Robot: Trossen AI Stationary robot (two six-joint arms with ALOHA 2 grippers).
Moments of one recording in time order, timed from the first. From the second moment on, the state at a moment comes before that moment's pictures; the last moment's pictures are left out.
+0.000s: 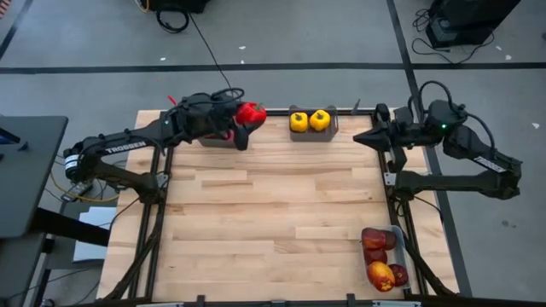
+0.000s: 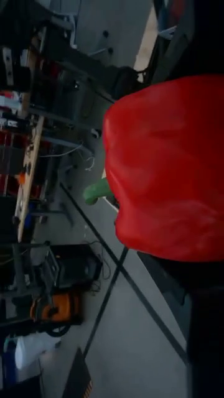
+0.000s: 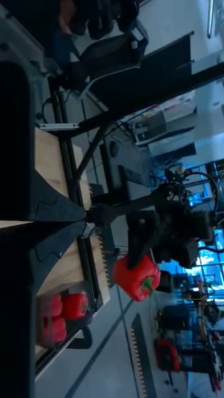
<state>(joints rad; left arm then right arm) 0.31 1.22 1.15 -0.09 -0.12 -0.11 -0.31 0.67 1.03 -0.40 -0.35 0.21</state>
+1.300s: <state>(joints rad) 0.79 1.39 1.02 -0.41 0.04 0.18 -0.27 0.96 1.03 -0.31 -0.02 0.30</state>
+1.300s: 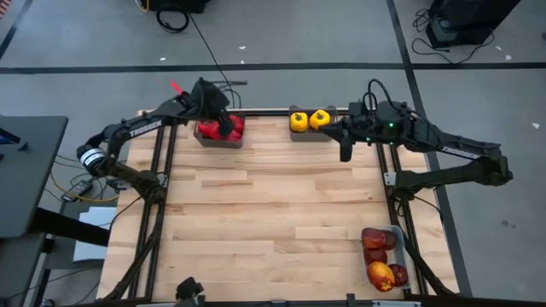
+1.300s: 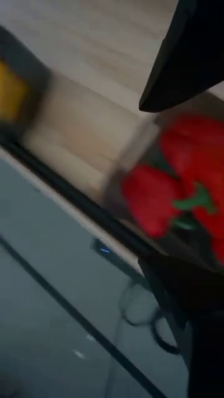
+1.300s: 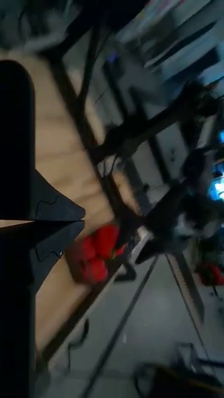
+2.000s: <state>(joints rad) 0.32 1.37 1.26 -0.13 0.34 0.04 -0.26 0.77 1.03 -0.32 -0.16 0.00</state>
